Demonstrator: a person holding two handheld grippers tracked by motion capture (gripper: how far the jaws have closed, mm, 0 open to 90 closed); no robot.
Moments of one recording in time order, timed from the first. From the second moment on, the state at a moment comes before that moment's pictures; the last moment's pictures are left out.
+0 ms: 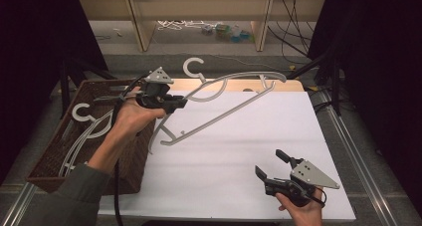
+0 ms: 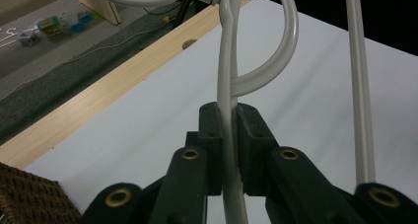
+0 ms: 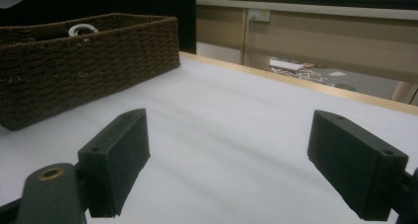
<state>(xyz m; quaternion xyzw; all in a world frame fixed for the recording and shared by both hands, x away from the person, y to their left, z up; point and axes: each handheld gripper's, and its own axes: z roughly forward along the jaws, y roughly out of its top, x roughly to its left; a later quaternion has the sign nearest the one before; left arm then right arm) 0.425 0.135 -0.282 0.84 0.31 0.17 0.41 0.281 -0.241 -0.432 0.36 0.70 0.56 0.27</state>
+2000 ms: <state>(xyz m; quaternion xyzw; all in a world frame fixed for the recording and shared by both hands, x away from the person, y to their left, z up) 0.394 0.368 -0.320 0.74 0.49 0.27 0.38 0.282 -0.240 -0.434 0.36 0.70 0.55 0.27</state>
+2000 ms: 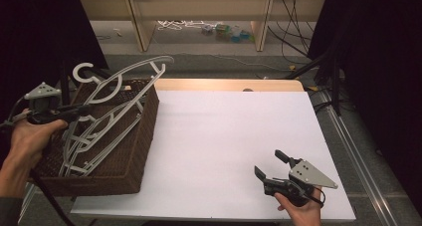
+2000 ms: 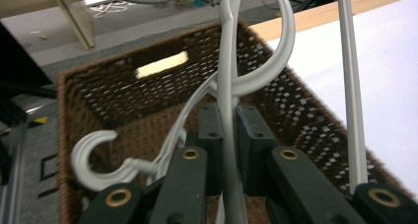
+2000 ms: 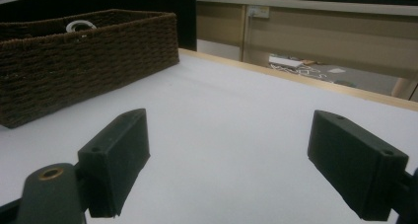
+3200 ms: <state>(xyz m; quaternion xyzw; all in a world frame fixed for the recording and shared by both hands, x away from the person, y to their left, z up) 0.392 0.415 -0.361 0.74 0.51 0.31 0.32 0.283 -0.239 -0.435 0.36 0.70 0.55 0.27</state>
